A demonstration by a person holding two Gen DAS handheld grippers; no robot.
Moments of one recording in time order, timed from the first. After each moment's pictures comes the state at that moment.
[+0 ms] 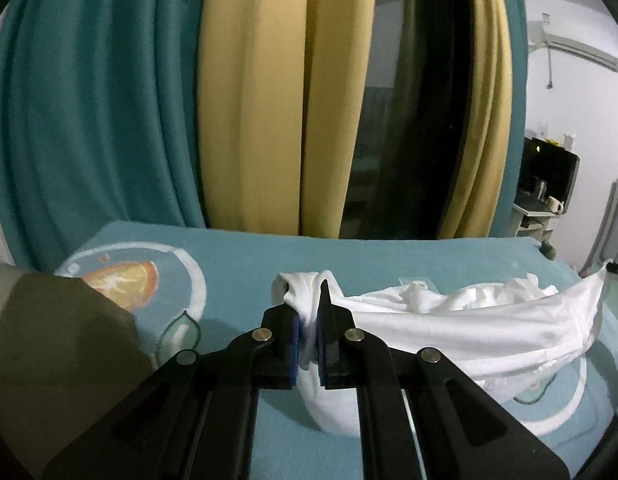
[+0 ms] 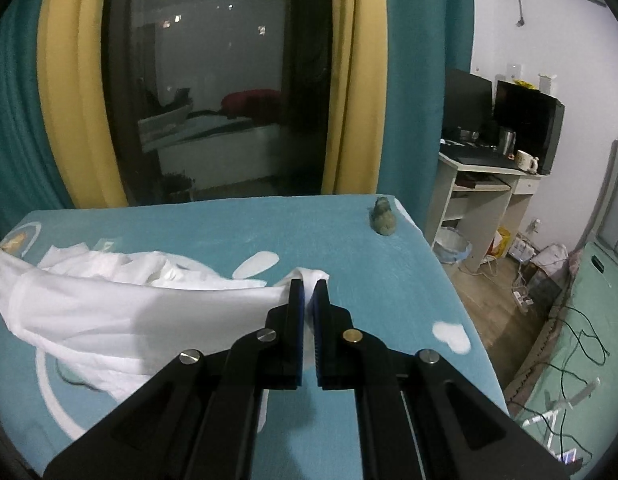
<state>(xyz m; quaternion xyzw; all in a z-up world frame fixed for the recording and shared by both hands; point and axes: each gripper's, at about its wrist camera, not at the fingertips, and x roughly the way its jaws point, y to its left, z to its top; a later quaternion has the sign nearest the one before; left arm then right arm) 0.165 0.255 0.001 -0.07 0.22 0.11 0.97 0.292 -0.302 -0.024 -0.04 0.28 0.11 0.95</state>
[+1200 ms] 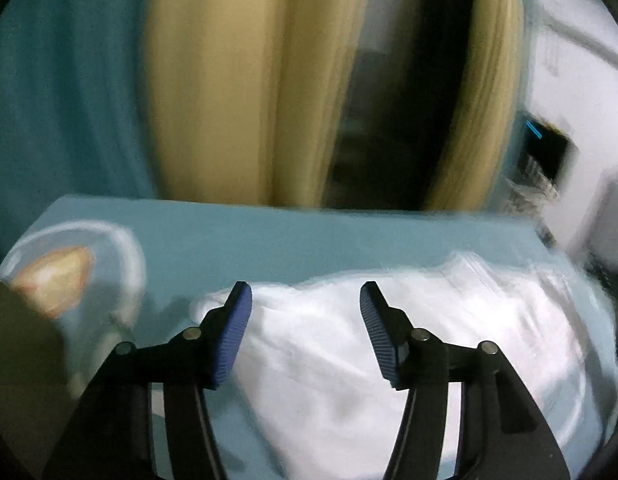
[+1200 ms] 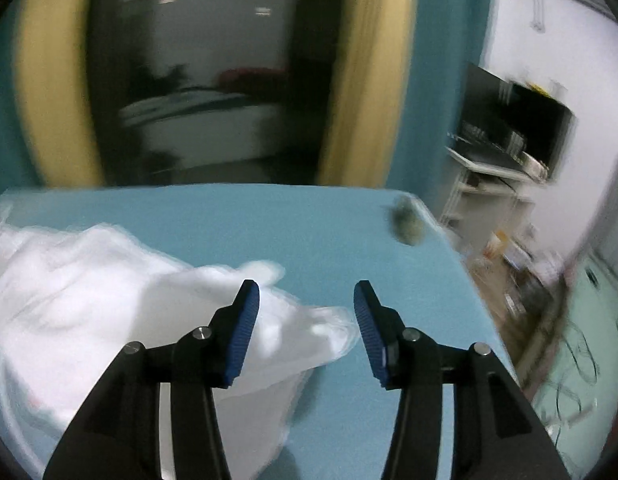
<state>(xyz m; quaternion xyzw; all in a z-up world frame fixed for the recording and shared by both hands) 0.243 0.227 -0.026 -0.06 0.31 0.03 0.95 0.311 -0.224 -0.043 -0.12 0.30 0.15 0.94</state>
